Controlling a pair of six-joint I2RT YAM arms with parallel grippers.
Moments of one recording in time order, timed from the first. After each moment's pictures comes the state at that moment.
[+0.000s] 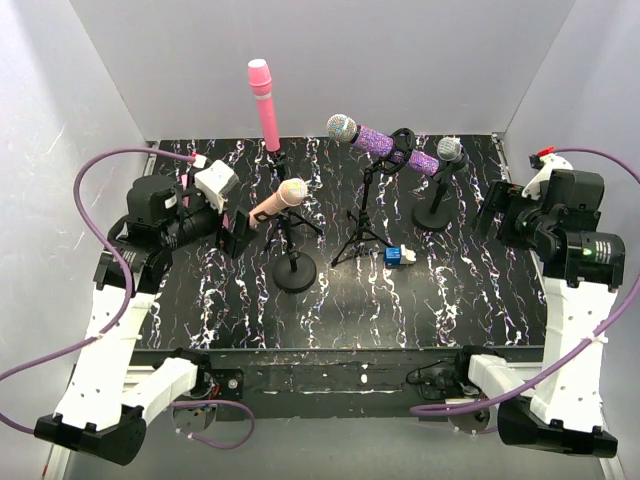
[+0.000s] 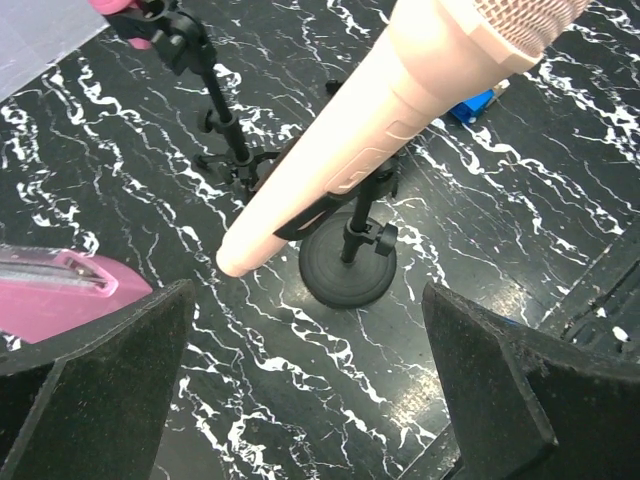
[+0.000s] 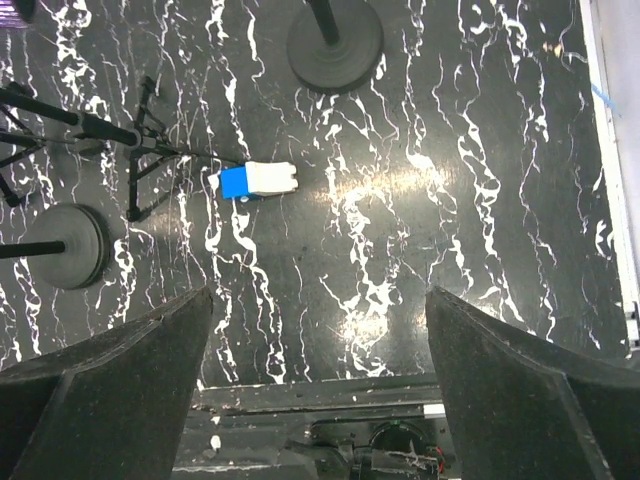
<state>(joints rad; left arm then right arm) -0.25 0.95 1.29 -0.79 0.43 0.25 -0.10 1.00 1.51 -1.23 -0.14 0.16</state>
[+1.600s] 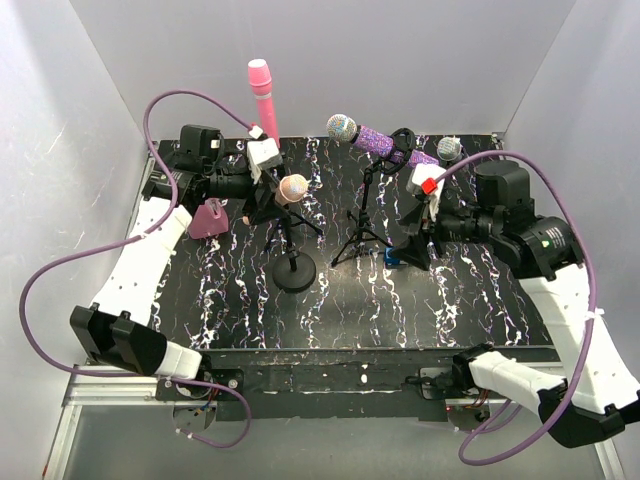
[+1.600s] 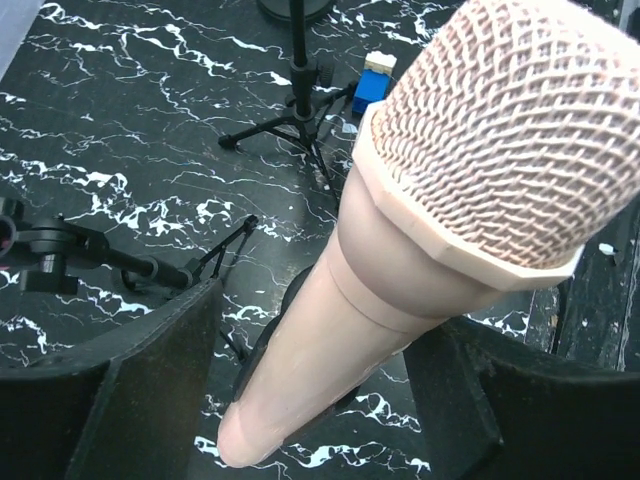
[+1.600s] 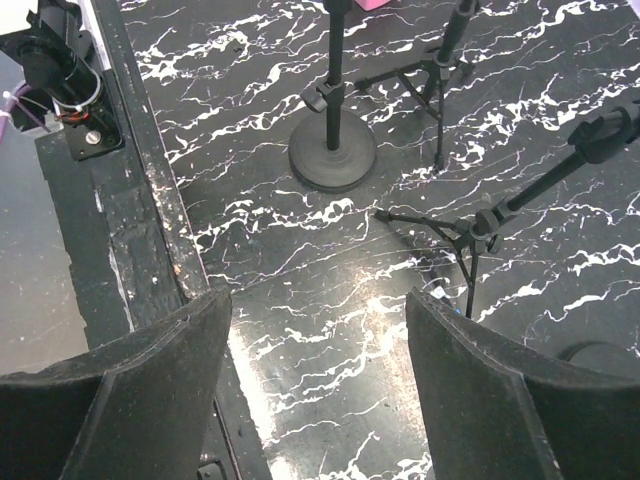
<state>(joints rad) -0.28 1.42 1.57 -0.85 0.82 0.60 0.43 1.02 1.45 -1.01 -0.72 -0.42</state>
